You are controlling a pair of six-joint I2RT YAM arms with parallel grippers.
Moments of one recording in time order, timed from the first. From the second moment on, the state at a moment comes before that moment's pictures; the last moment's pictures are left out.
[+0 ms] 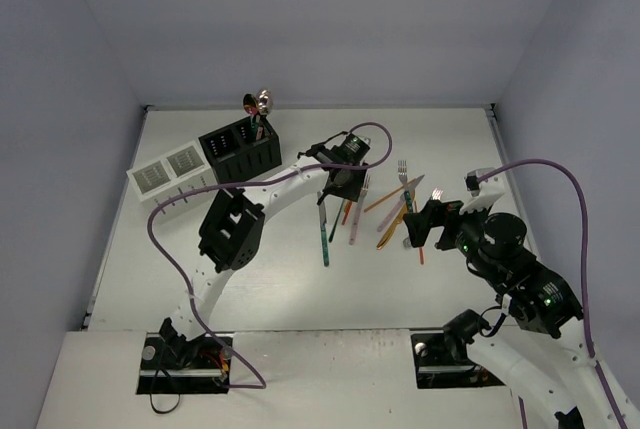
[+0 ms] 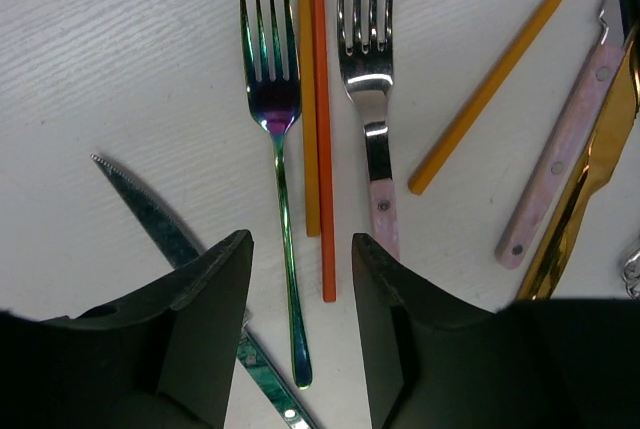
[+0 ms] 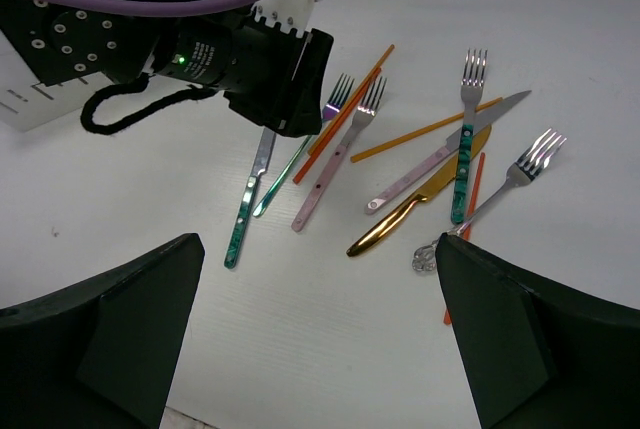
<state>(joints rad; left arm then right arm) -0.77 2.24 1.96 -0.74 -0.09 -0.40 0.55 0.54 0.89 -0.66 0.16 0.32</state>
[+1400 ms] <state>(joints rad) -0.72 2.37 2.06 -0.77 -0.05 -0.35 0.55 0.55 0.89 -0.67 0.18 0.34</state>
